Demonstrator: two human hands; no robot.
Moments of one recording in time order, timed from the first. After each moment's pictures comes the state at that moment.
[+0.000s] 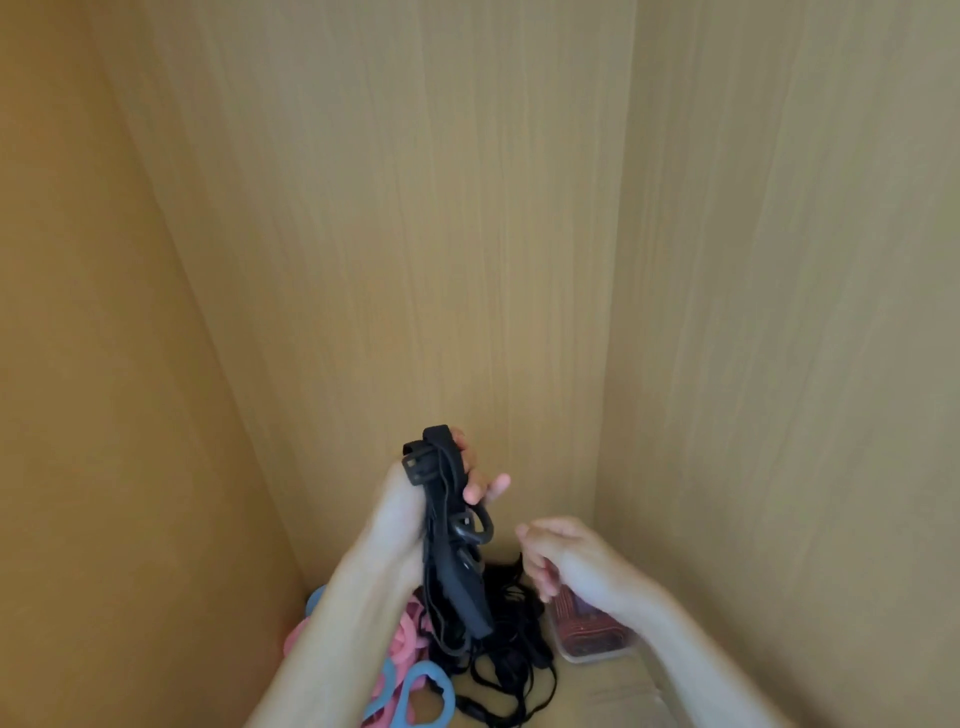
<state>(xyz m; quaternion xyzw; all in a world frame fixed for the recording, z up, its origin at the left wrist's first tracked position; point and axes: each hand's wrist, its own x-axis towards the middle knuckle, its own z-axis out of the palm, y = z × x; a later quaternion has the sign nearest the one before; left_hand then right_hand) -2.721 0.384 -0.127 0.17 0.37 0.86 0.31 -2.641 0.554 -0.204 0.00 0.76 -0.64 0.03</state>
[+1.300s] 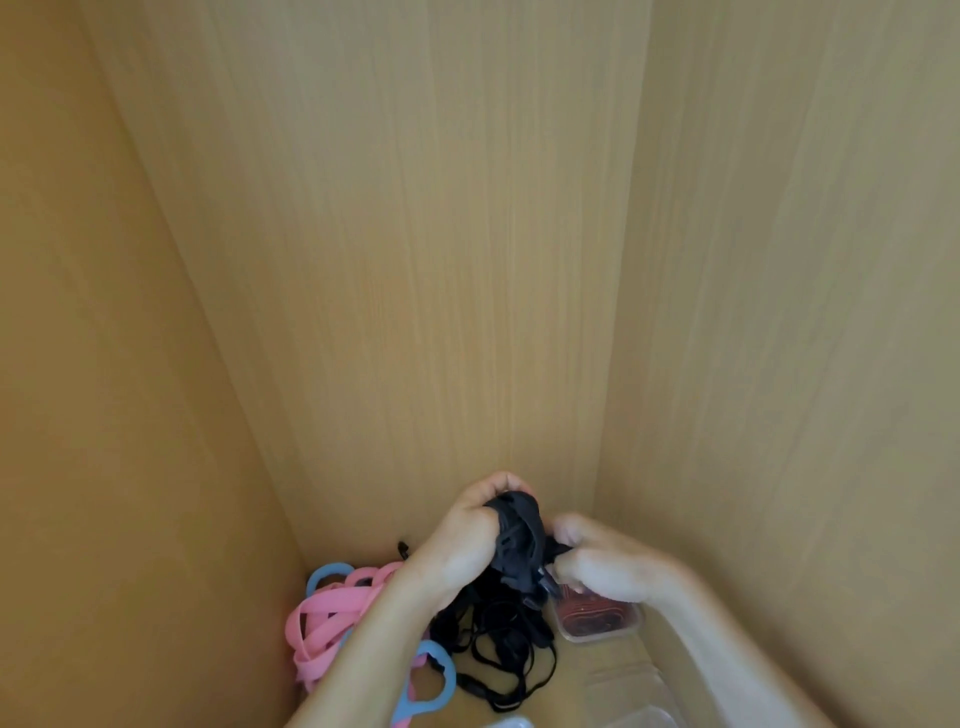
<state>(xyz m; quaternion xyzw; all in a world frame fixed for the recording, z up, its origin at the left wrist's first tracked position) -2.705 0.403 -0.179 0.26 0.71 0.60 0.24 -2.631 0.566 -0.192 -0.02 0.86 -0.50 0.12</state>
